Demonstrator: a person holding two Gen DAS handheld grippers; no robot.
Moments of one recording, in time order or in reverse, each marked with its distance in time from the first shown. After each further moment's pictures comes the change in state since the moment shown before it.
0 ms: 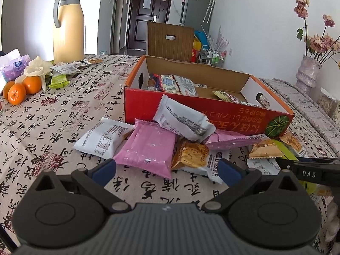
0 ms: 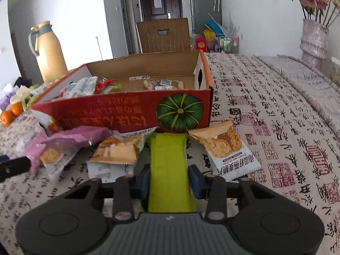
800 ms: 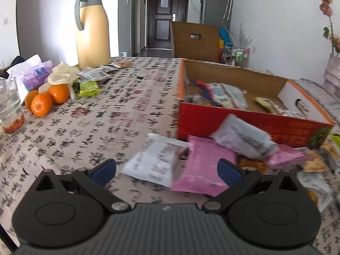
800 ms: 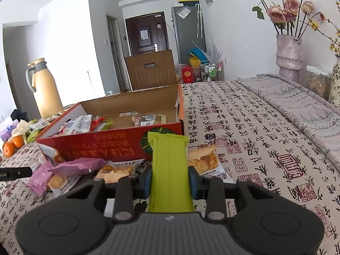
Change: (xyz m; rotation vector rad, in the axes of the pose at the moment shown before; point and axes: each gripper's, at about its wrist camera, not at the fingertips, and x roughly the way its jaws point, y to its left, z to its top) left arm 0.023 0.053 0.030 0.020 0.015 0.156; right arm -0.050 -0.029 -0.007 0.116 -0.185 -0.018
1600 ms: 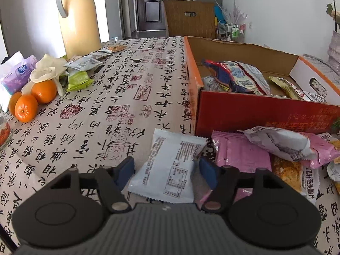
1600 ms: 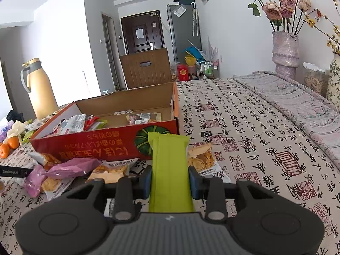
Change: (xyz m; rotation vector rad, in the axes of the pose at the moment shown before) left arm 0.049 0.013 0.013 0.085 0.111 -0.034; right arm 0.010 -0.001 -0.001 0.012 0.009 -0.024
